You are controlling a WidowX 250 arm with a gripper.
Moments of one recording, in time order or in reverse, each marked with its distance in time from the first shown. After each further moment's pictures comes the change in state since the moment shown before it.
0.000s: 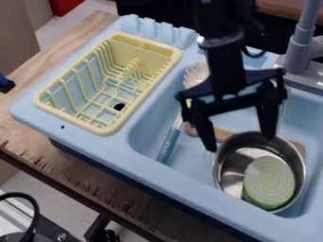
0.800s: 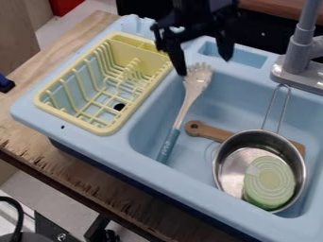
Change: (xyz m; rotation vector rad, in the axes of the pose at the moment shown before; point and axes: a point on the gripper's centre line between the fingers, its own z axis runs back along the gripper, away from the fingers) arm 0.098 0.021 0.048 0.022 -0.193 0.243
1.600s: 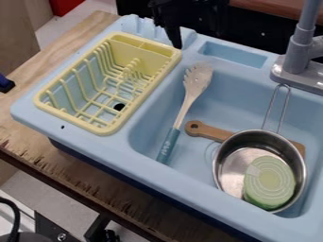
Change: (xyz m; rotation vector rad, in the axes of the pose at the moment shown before) arm 0.060 -0.009 0.013 -0.009 -0.144 0.032
